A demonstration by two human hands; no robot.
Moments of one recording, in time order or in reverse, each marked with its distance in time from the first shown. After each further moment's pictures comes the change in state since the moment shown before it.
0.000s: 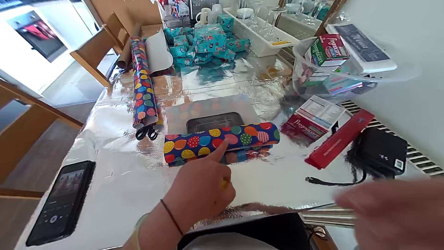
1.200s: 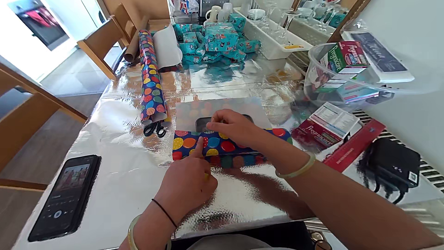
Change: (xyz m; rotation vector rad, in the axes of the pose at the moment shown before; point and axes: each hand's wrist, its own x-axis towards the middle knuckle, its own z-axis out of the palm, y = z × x) left_hand -0.009 -0.046 -0.007 0.007 -0.133 -0.342; right_hand 0.099 0.143 0.136 0.083 -0.574 0.813
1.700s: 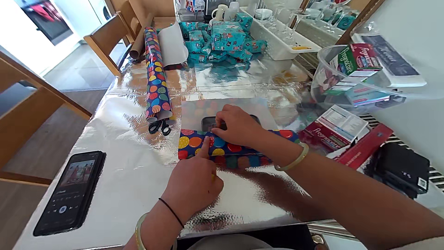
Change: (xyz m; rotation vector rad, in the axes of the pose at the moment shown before) left_hand -0.001 0.001 -0.002 -0.001 -0.043 -0.015; right_hand 0.024 0.007 0.012 -0.570 0.032 -0.106
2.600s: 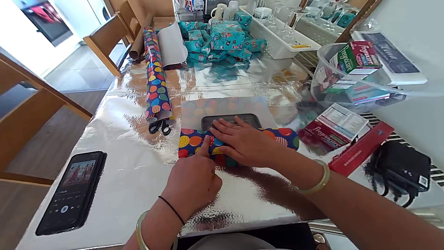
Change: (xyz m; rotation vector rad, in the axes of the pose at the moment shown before) left_hand 0.000 0.001 -0.002 0.064 0.004 0.004; right_hand -0.048 0.018 0.020 -0.203 -0.044 -0.344
